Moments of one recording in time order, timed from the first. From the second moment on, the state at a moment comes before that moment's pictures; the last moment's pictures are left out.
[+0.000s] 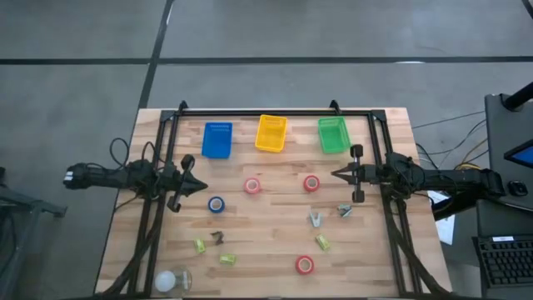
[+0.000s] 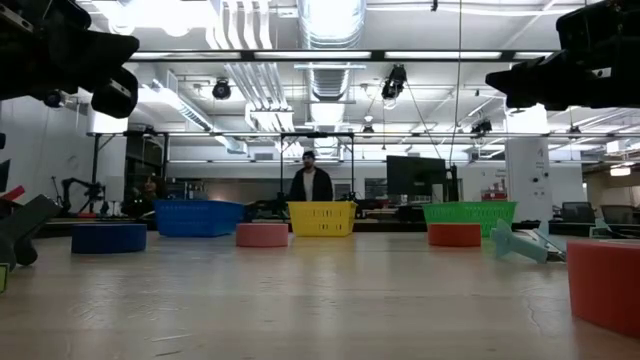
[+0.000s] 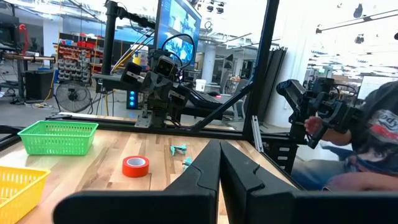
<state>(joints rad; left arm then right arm) -0.10 0.09 0.01 0.18 0.06 -0.15 -0.14 0.35 0.01 0.40 -0.16 -0.26</state>
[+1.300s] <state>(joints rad) -0.10 0.09 0.01 0.18 0.06 -0.15 -0.13 1.10 0.54 -0.13 0.07 0.54</state>
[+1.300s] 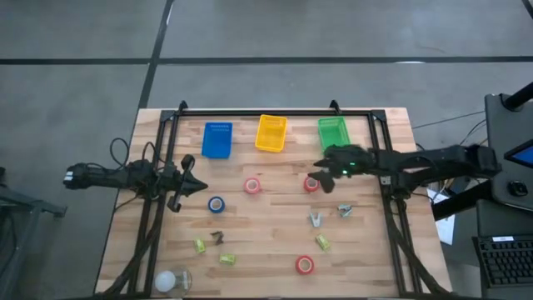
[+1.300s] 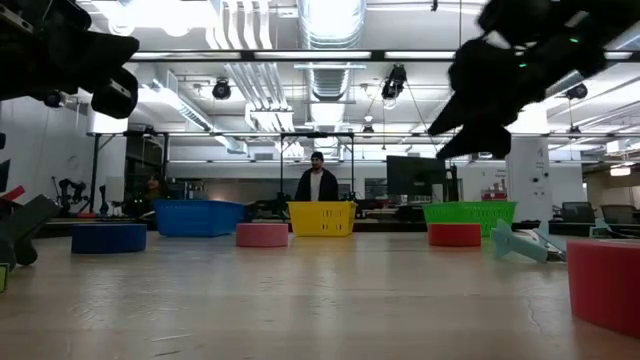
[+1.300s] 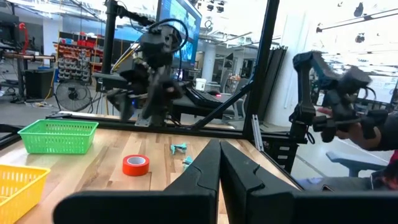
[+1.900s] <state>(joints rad) -0.10 0.09 0.01 0.18 0.06 -0.15 -0.13 1.53 0.82 -0.52 0.08 0.46</state>
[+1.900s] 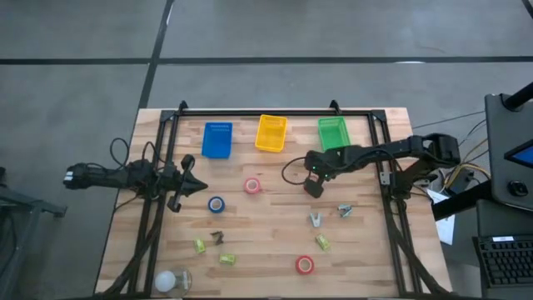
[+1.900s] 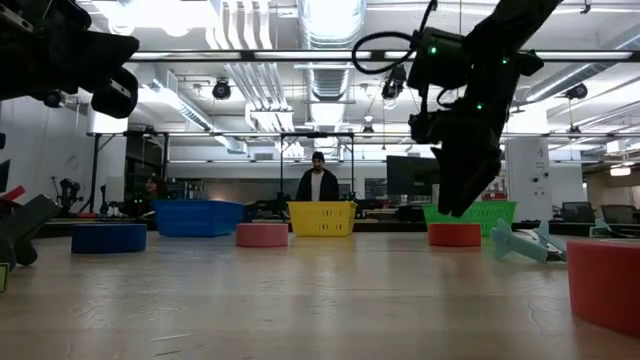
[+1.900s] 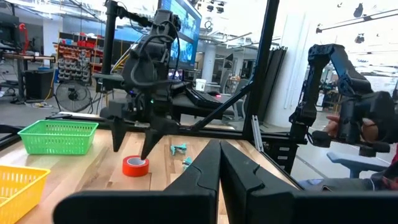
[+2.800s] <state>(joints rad) -0.10 0.09 0.01 0.18 0.06 -0.15 -0.06 1.57 0.80 -0.45 0.08 0.42</state>
